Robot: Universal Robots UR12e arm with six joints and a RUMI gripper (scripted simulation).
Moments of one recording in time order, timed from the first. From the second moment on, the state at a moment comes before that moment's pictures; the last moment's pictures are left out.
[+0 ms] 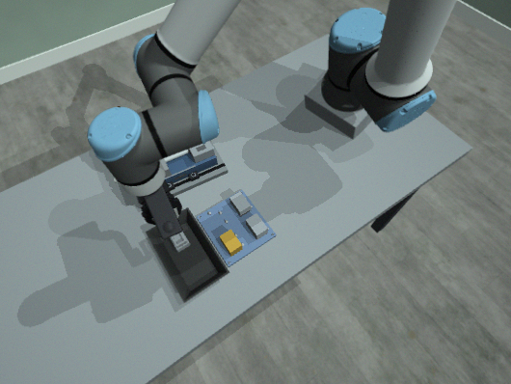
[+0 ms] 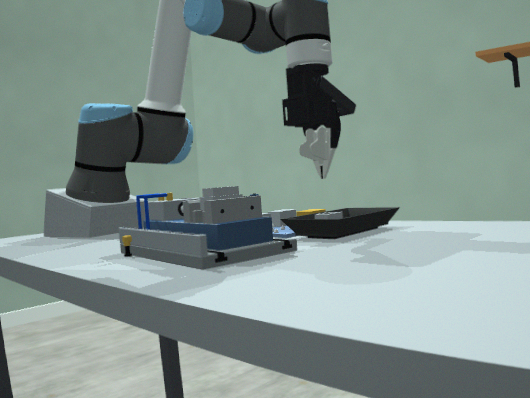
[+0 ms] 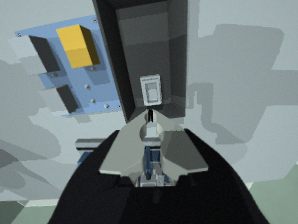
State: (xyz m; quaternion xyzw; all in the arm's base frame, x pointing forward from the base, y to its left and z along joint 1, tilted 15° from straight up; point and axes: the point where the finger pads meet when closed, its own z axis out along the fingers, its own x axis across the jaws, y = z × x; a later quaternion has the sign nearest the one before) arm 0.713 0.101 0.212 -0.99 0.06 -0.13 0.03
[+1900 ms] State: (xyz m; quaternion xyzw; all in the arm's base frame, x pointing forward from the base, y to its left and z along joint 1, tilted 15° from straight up) arm 0.698 0.098 0.270 -0.99 0.06 -0.13 0.03
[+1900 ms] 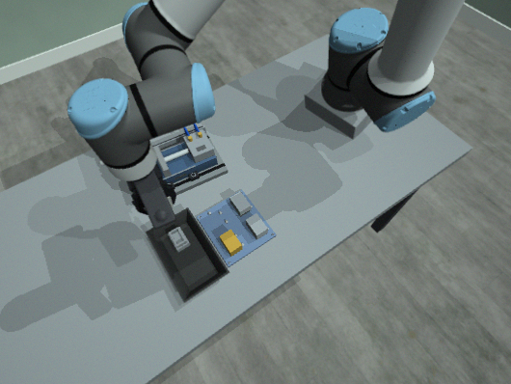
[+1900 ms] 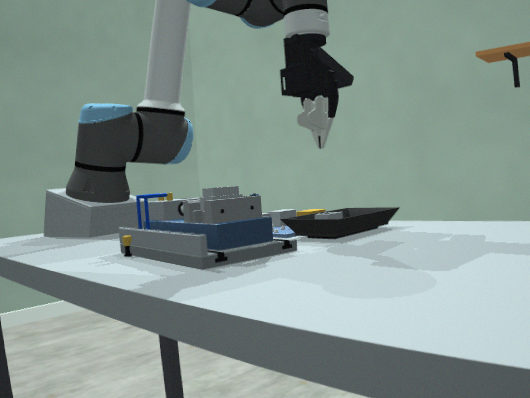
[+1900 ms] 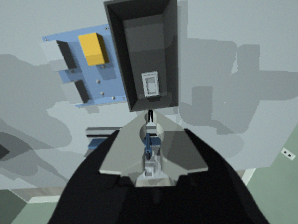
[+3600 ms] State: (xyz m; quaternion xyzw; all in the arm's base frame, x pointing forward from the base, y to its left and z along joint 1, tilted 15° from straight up) arm 0.653 -0.195 0.248 -0.99 0.06 -0.13 0.03
